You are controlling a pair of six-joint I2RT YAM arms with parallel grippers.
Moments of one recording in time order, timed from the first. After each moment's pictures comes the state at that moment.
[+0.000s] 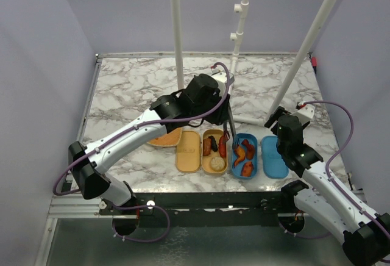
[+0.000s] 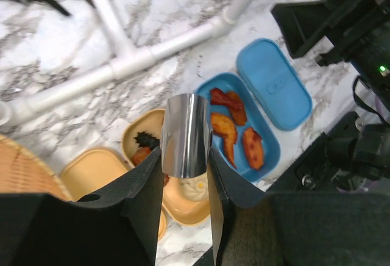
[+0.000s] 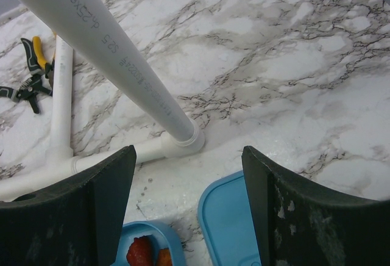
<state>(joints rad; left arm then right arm) -0.92 1.46 1.52 -0.63 0.01 -0.33 0.41 0.75 0.48 -0.15 0.69 0.53</state>
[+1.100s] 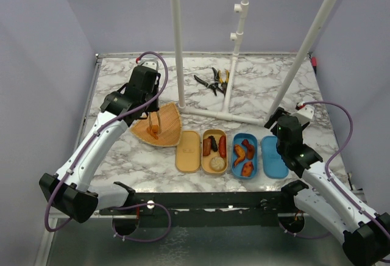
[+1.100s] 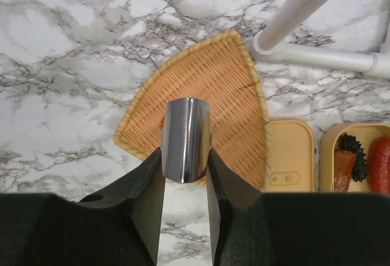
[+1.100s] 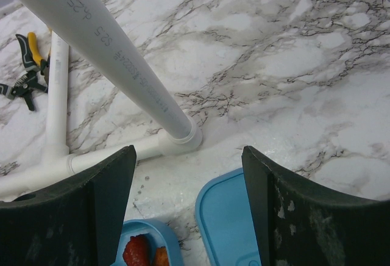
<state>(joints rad) -0.47 1.24 1.35 -0.88 -0.30 -0.26 0.41 0.75 0.47 -0.15 0.69 0.53</state>
